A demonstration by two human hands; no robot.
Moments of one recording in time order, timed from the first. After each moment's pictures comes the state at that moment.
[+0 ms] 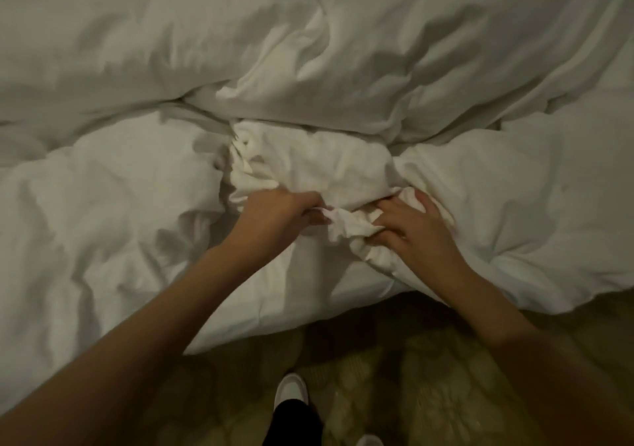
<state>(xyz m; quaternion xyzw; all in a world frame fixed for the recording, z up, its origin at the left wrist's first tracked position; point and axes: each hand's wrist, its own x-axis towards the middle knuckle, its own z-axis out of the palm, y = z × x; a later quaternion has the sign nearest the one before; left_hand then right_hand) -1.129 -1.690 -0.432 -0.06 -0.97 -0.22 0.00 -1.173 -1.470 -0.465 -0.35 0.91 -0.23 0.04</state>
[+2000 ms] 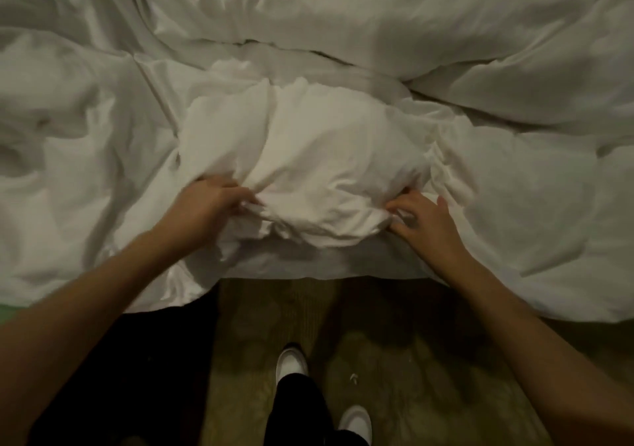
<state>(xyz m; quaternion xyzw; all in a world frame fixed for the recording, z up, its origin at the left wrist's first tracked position) -0.855 -1.996 -0.441 -0.01 -0.99 -0.16 0.03 -0.999 -1.690 -0.460 -0.28 0.91 -0.27 0.14</state>
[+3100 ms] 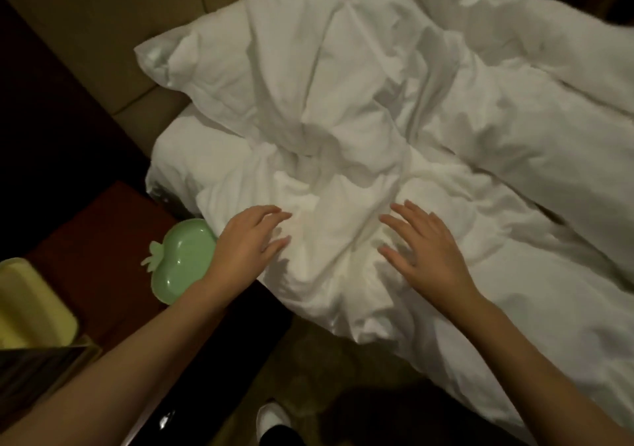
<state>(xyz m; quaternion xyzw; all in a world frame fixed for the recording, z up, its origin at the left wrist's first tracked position) -0.642 -2.112 -0.410 0.38 -0.90 -0.19 0.13 -0.887 -1.959 -0.379 -0.61 0.77 -0.17 0.11</state>
